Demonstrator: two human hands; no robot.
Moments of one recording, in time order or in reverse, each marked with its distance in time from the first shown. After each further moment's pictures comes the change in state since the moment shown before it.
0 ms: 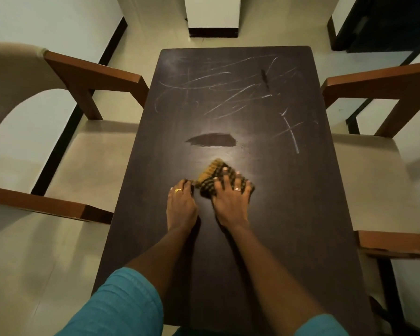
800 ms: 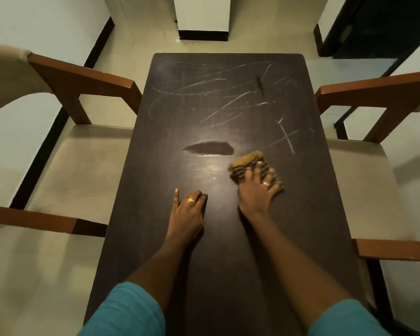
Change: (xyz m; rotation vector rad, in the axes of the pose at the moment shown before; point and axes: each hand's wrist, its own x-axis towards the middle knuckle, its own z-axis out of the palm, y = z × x) left_hand 0.014 -0.001 -0.005 0.287 -0.240 0.338; right_hand 0.041 0.044 -0.028 0.063 0.080 0.347
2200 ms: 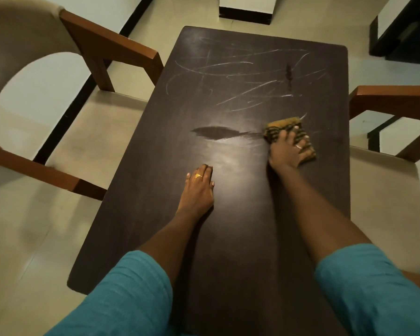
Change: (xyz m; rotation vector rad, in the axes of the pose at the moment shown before) left_hand 0.025 0.039 0.007 -0.385 0.072 -0.261; right_hand 0.117 0.032 -0.030 0.034 -0.018 0.005
